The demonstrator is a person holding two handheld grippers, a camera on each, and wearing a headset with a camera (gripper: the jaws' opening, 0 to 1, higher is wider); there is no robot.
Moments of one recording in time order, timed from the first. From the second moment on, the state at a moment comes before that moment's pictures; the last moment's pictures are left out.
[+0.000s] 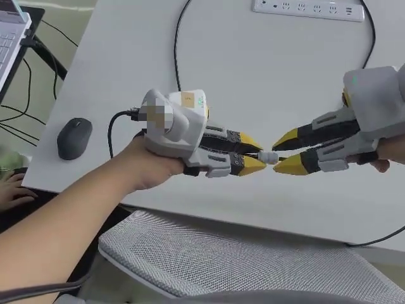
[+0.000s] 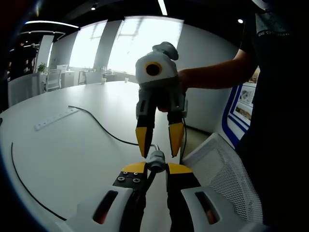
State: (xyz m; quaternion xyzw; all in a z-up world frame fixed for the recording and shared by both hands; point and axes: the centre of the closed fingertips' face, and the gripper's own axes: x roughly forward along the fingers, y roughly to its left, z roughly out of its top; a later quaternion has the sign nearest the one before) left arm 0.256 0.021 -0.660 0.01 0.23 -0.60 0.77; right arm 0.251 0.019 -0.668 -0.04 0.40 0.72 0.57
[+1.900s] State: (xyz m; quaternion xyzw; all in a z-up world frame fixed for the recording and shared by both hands) left arm 0.257 0.021 -0.651 0.01 0.24 -0.61 0.75; right arm 0.246 0.029 -0.651 0.03 0.42 0.74 0.52
